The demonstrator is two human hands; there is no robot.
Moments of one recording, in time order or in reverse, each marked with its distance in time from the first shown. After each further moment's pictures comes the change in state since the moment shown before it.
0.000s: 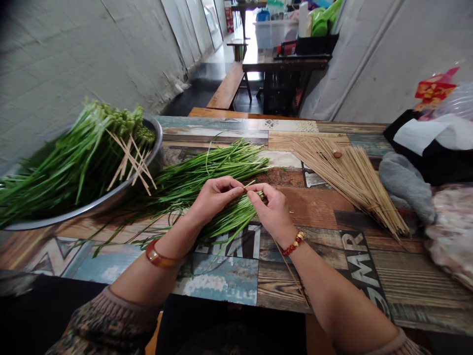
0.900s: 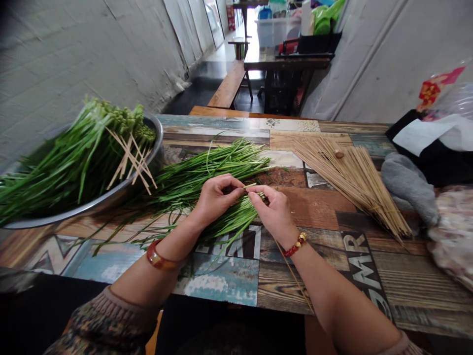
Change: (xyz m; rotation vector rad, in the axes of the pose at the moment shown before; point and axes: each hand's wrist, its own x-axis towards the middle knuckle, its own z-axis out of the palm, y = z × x) left_hand 0.001 -0.006 0.003 0.339 0.123 0.259; right_hand -0.001 -0.001 -0.001 0.014 -0.032 0.037
